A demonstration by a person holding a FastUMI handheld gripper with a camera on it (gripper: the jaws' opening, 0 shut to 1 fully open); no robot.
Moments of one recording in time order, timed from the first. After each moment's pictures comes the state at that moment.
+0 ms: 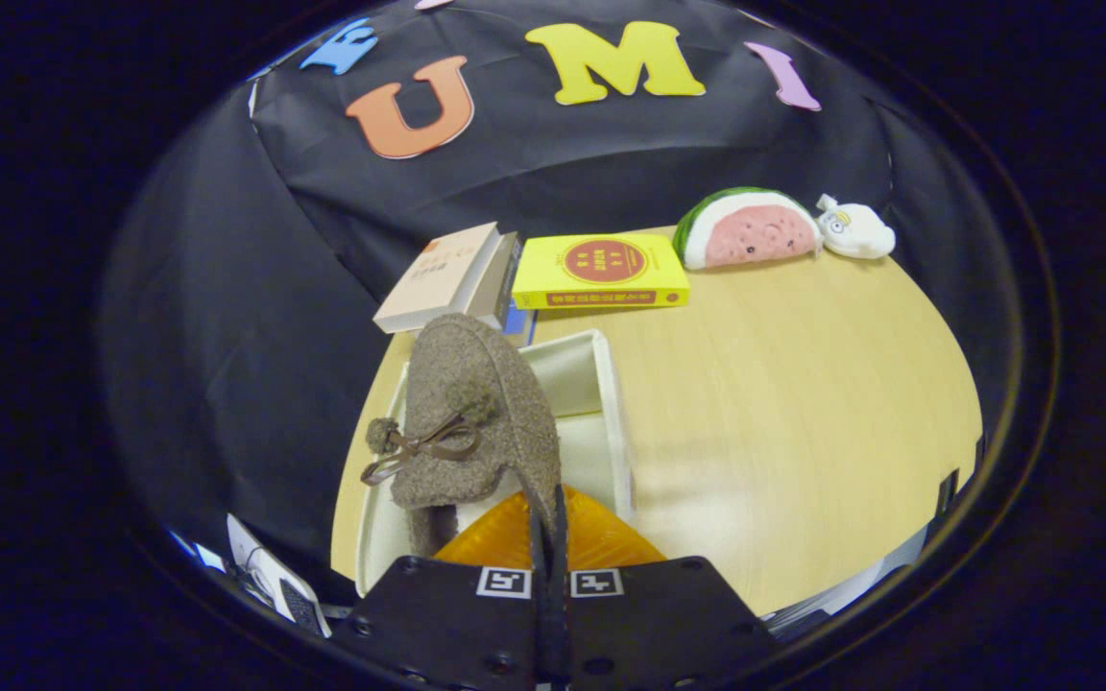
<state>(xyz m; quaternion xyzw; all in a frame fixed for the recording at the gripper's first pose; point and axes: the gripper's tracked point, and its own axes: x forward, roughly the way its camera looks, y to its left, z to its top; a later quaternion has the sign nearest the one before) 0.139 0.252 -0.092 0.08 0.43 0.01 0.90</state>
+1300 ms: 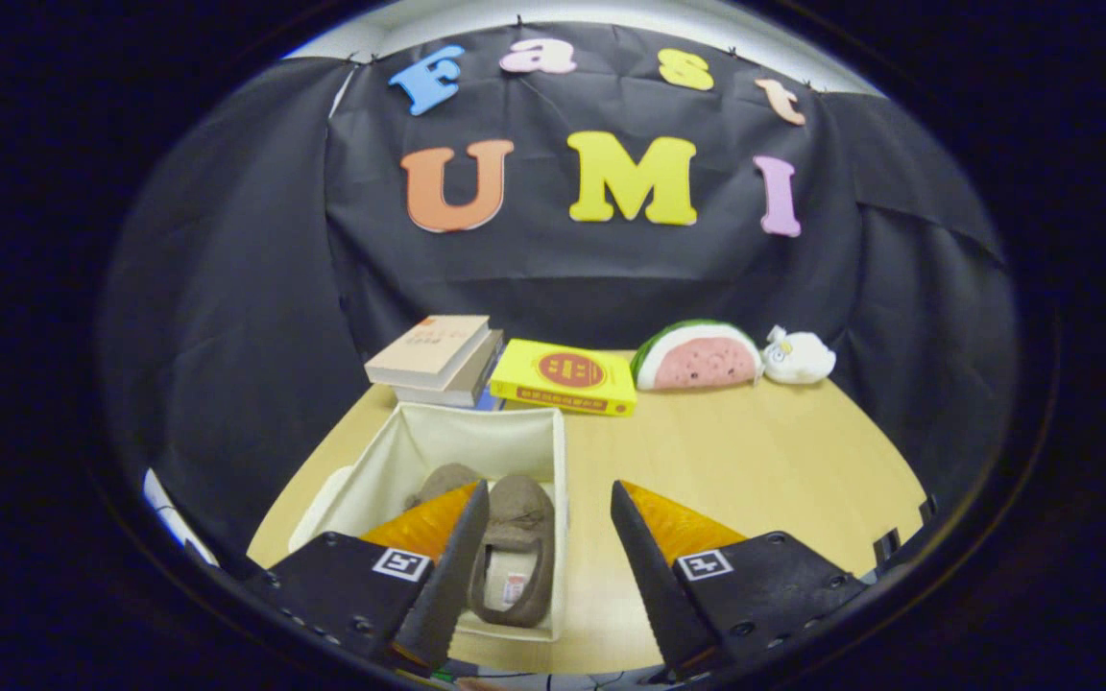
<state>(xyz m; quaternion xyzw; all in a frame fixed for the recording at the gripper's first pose) 0.100 0.224 -0.022 -0.04 0.20 0.00 0.98</state>
